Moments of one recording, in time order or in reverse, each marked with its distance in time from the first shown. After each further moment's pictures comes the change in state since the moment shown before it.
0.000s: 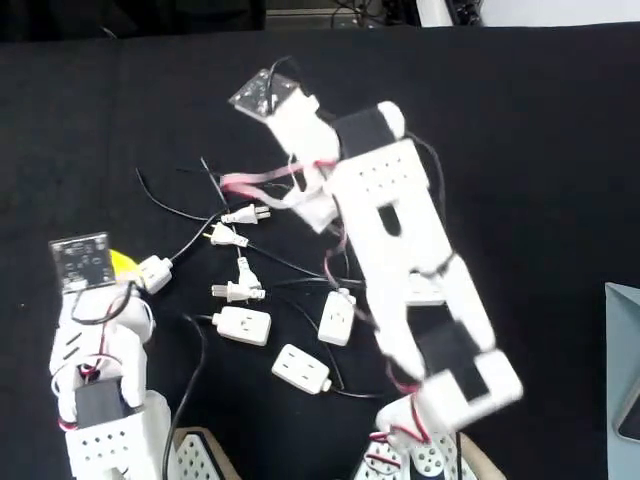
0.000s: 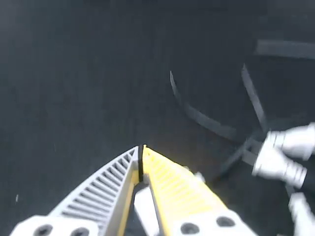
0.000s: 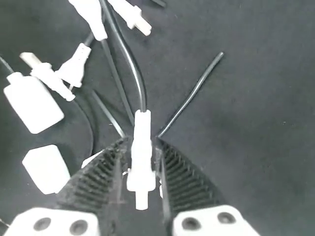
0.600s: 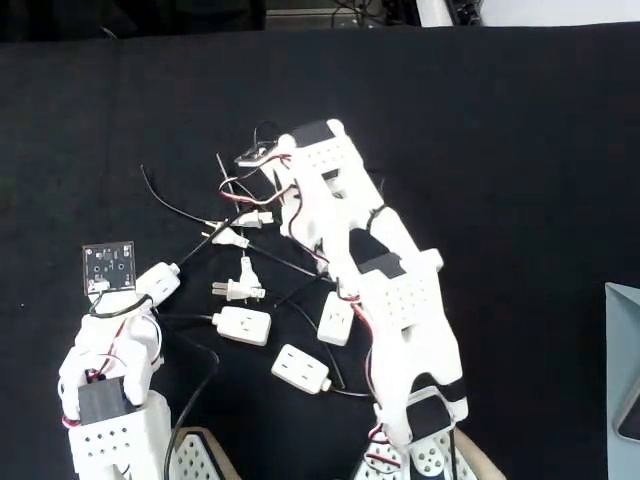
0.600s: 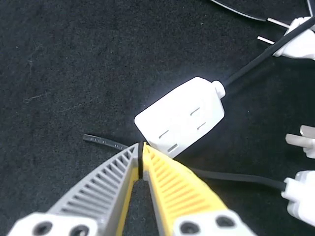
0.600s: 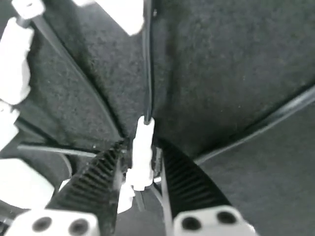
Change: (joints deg) left arm 0.0 0.0 4.2 20.0 -7.3; right arm 2.3 43.2 -18.9 4.3 2.7
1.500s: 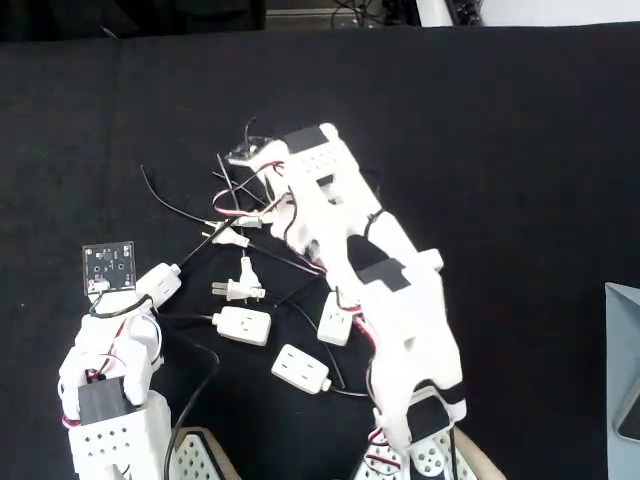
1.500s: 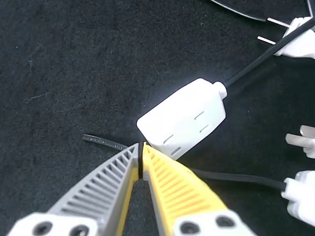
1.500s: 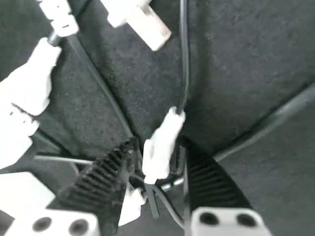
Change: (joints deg) left arm 0.0 0.0 0.0 0.0 0.0; right arm -2.2 -3.1 7.9 -7.0 -3.0
